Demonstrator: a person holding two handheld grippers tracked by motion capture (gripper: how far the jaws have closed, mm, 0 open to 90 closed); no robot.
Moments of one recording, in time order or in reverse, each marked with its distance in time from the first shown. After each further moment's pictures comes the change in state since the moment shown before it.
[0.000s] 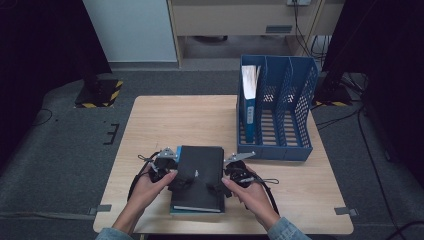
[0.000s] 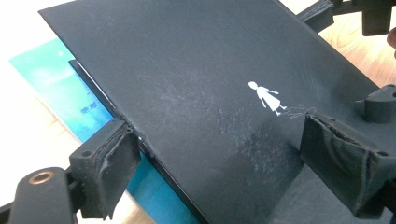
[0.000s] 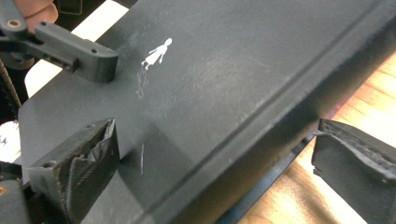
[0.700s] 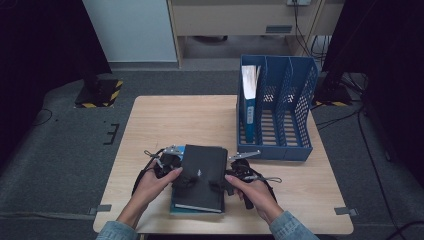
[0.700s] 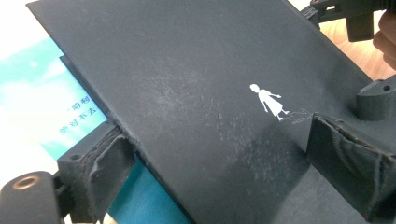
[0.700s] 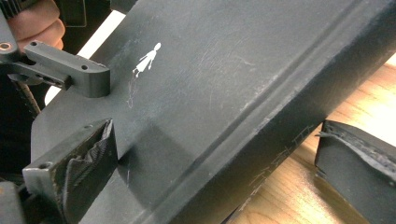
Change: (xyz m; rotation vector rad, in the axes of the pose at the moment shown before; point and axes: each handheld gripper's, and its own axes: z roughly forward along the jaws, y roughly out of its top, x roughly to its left) left arm 0.003 0.011 0.011 0.046 -0.039 0.010; right arm -0.019 -0.006 0.003 -0.009 0.074 0.131
